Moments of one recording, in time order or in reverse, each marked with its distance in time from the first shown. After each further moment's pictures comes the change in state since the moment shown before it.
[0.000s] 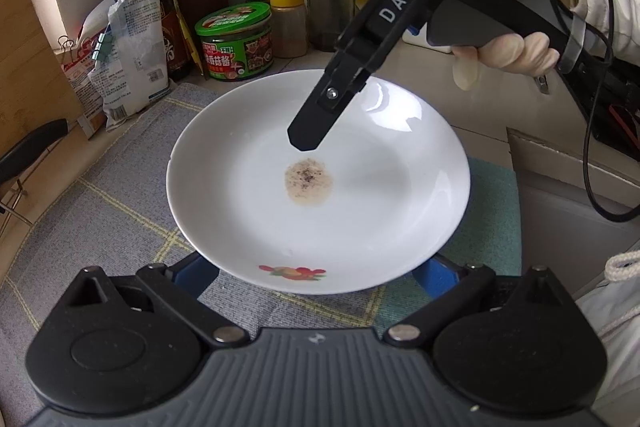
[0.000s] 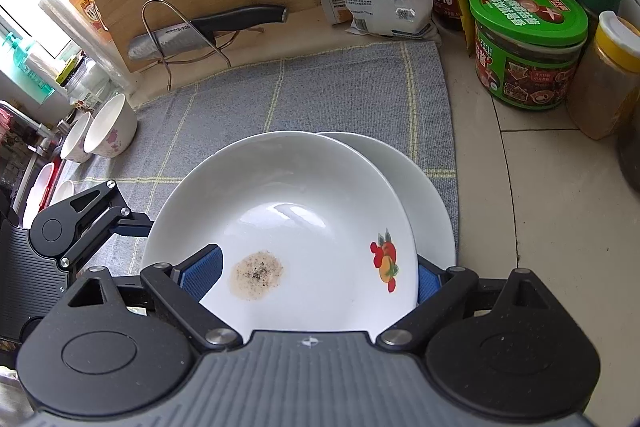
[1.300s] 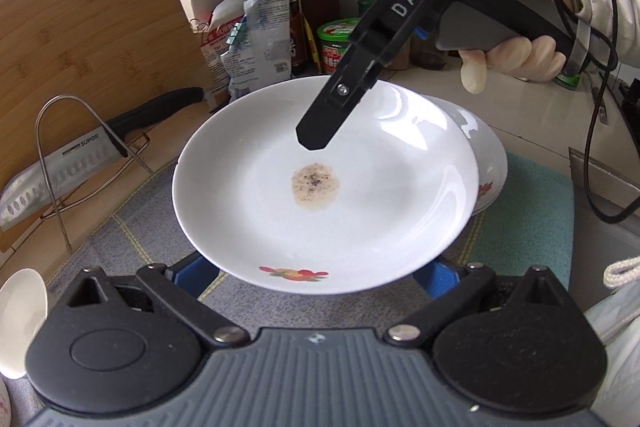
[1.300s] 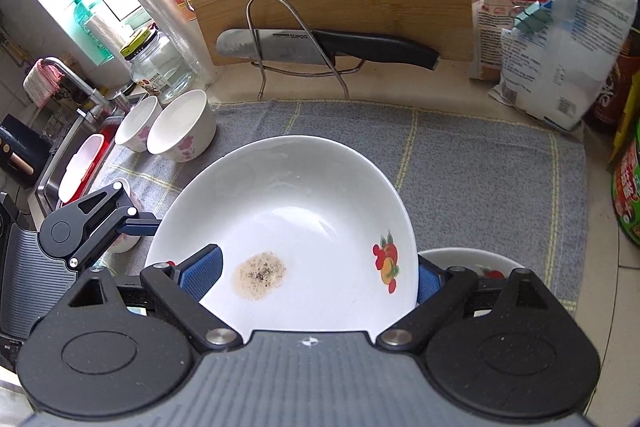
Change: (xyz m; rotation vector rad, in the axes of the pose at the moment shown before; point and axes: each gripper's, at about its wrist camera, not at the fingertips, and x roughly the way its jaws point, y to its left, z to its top) left arm -0.053 0.012 -0.037 -0.127 -0.050 0.215; right arm 0.035 0.082 0.057 -0.196 0.009 0.119
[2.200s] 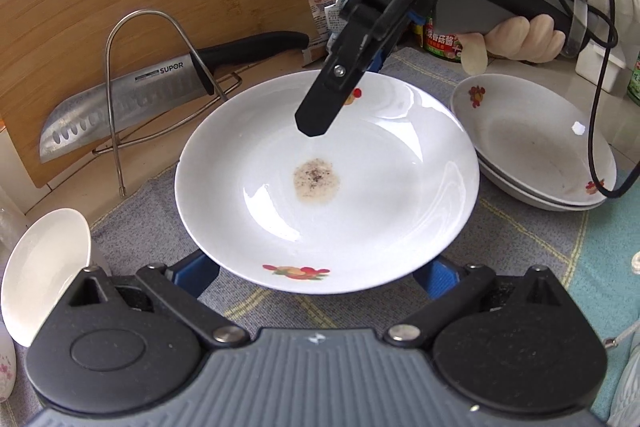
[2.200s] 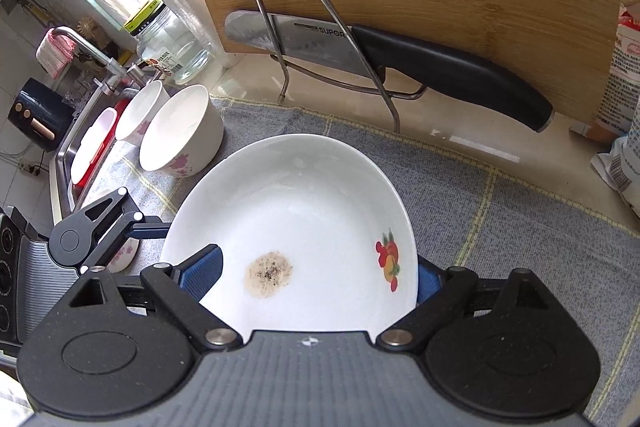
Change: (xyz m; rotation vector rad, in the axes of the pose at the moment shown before) left arm 0.026 0.064 -0.026 -0.149 0.050 0.140; right arm 0.096 0.000 0.081 -0.111 0.139 0.133
